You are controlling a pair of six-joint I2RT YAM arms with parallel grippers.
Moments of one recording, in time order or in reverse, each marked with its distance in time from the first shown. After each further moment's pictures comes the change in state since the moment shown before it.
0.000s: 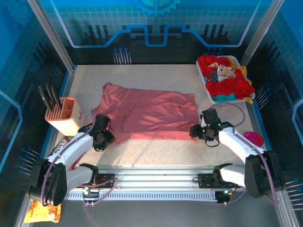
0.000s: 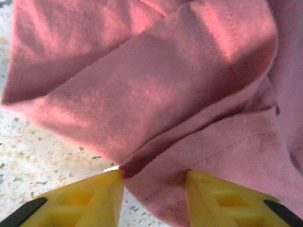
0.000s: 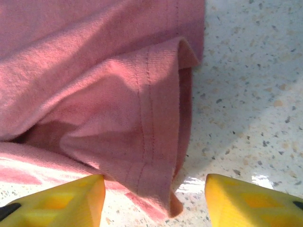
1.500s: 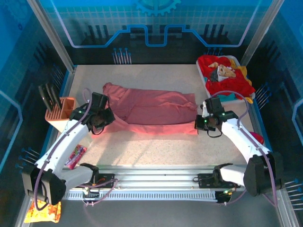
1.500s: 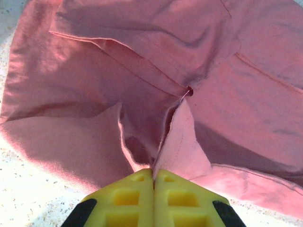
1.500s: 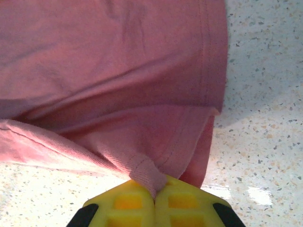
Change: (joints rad) left arm -0.059 0.011 0.467 -0.239 -0.050 0.293; right arm -0.032 0.015 0.232 -0.201 -0.052 -0.093
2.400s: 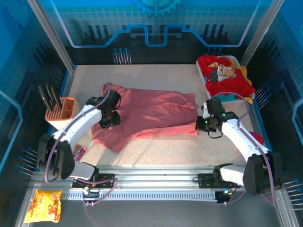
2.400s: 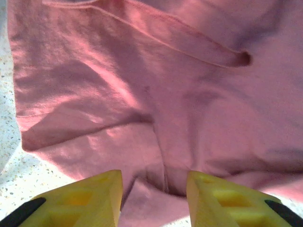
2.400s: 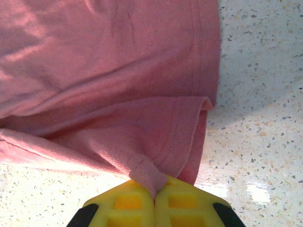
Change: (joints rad) left arm -0.034 0.322 0.095 -0.106 -0.065 0.118; right arm -0.020 -0.002 -0.026 0.017 -0.004 -0.014
